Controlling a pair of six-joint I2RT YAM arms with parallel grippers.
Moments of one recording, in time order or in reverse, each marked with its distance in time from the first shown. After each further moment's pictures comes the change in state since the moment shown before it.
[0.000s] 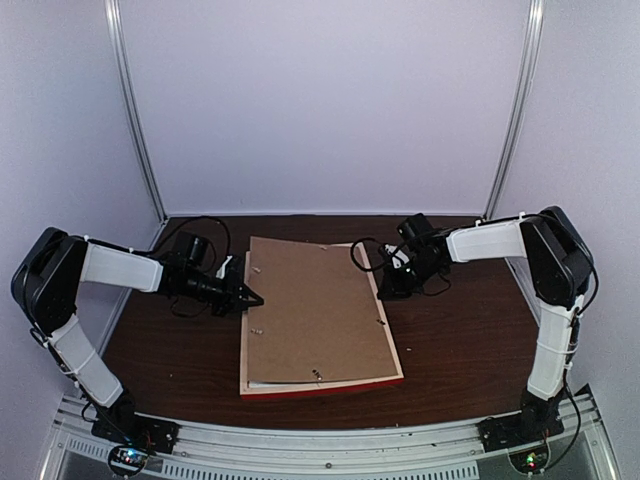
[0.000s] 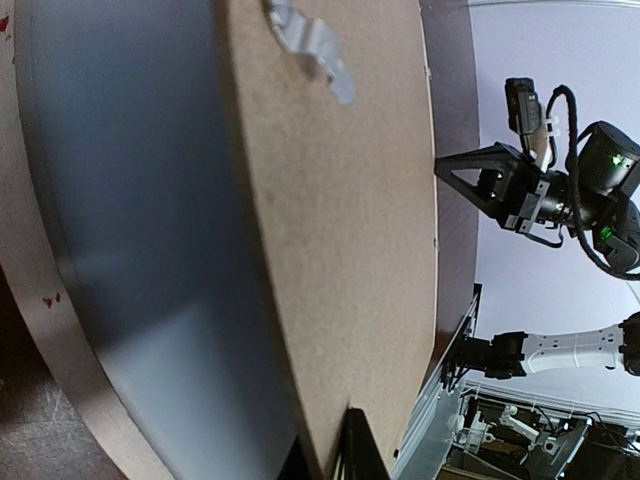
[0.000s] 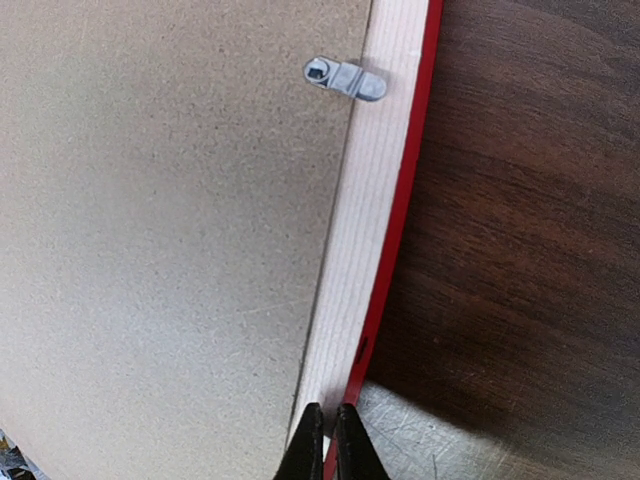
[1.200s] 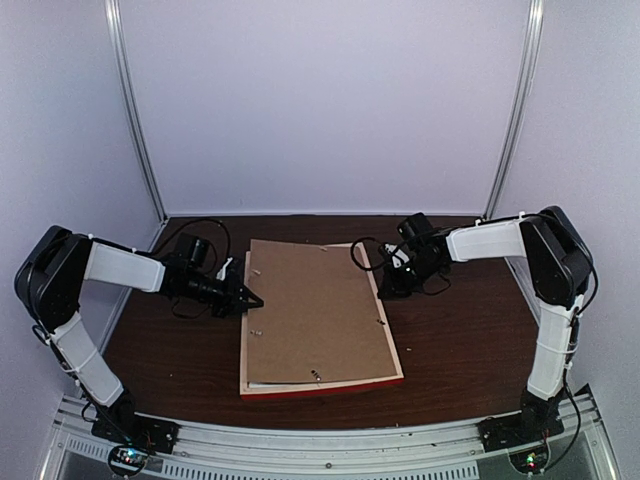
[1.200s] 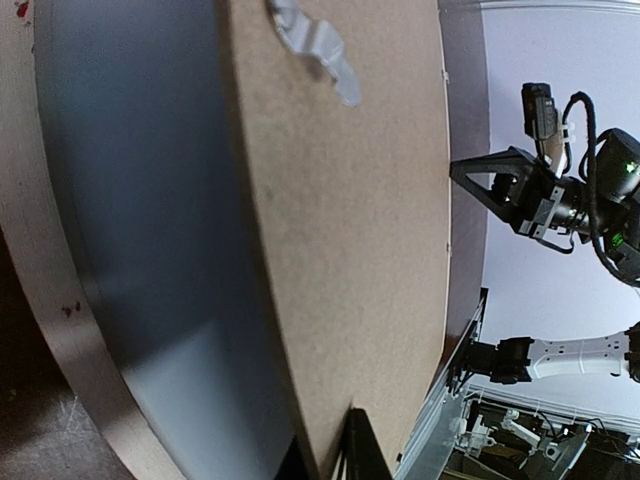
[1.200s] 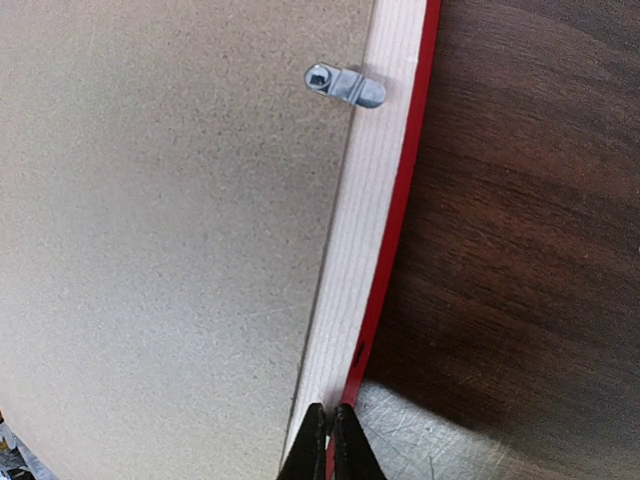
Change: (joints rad) left arm 0.003 0.027 -0.002 0.011 -0.012 0.000; right arm 0.000 0.003 0.008 -0.005 0.000 -0.002
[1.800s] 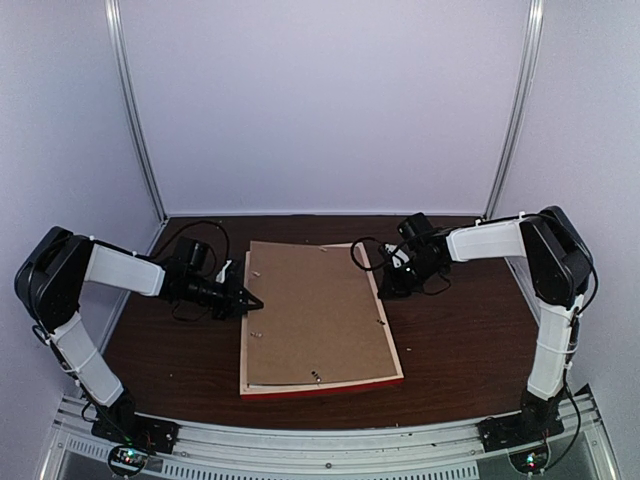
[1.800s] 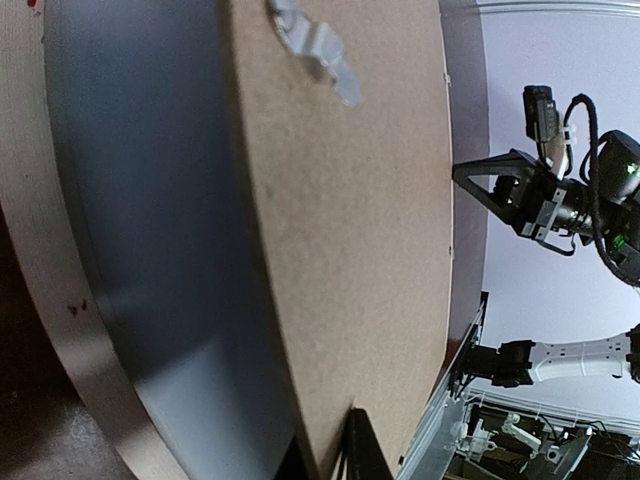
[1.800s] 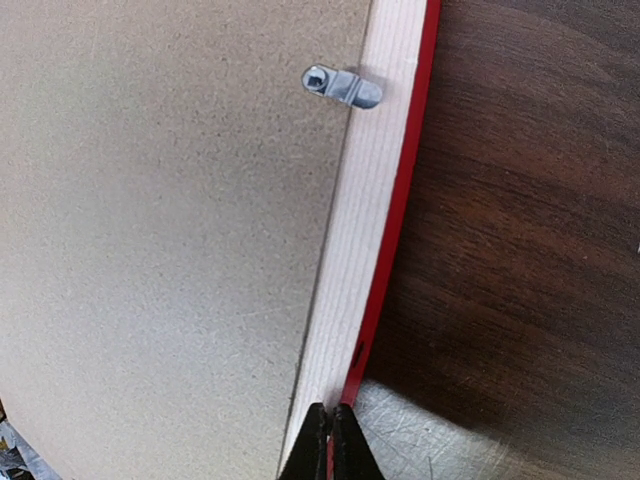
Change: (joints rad) left arm 0.001 -0.001 -0.033 0.055 -0.008 -0.016; right arm 0.000 0.000 0.000 0.000 0.000 -0.003
